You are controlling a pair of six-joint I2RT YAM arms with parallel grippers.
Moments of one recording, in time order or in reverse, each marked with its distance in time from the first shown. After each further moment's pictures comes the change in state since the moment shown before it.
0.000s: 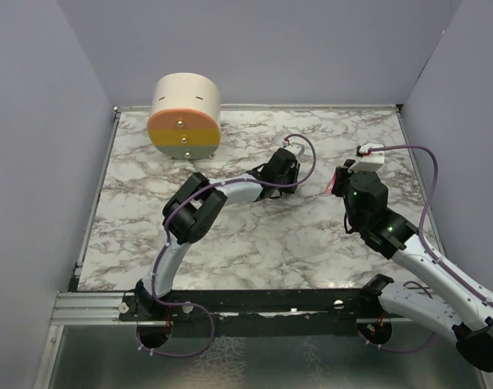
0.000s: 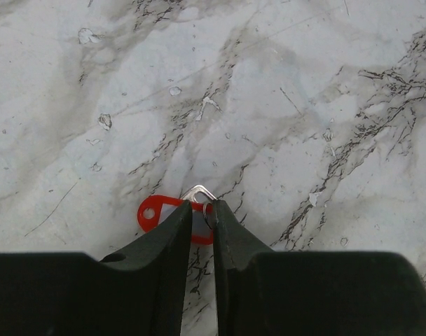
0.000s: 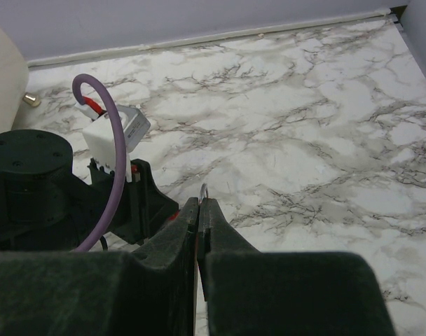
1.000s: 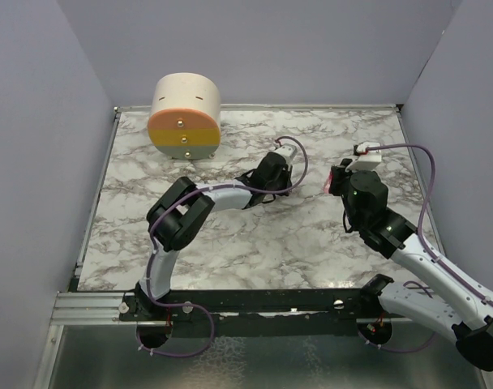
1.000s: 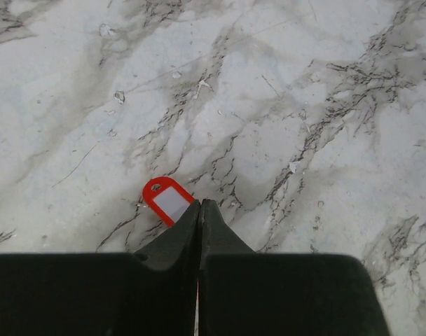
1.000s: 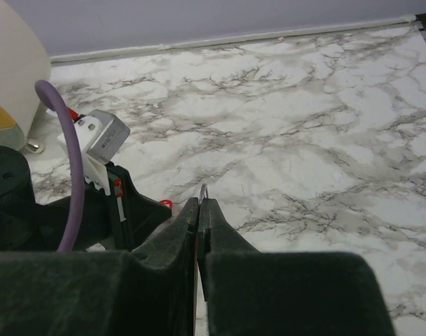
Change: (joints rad) left arm -0.001 -0.122 -0.179 0.121 0.000 -0.008; right arm 0.000 0.004 0.000 0.016 -0.038 -0.010
